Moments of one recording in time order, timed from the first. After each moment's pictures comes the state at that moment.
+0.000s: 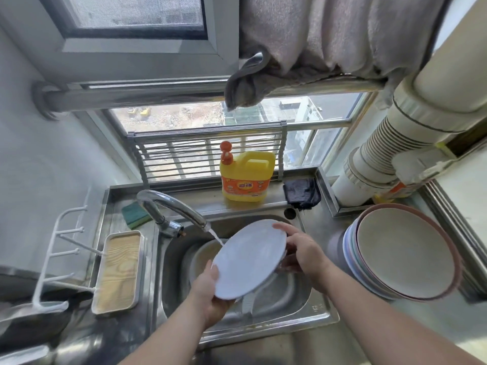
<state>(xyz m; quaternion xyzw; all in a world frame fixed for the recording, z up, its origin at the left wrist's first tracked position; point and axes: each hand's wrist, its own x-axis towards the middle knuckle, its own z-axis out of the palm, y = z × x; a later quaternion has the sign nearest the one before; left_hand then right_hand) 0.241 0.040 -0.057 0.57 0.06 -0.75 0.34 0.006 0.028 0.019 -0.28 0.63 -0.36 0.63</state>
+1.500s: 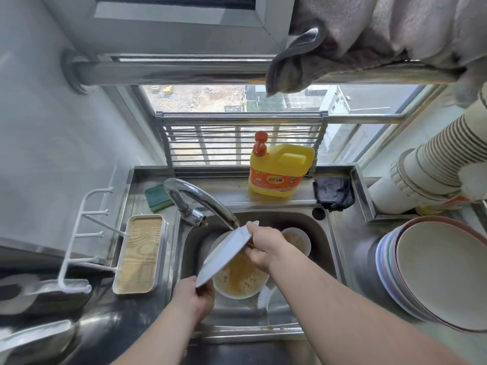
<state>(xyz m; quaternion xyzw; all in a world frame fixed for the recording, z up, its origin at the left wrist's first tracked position) 0.318 0.031 -0.070 0.52 0.36 -0.63 0.45 0.145 -0.049 -0.008 0.07 0.60 -0.36 0.71</state>
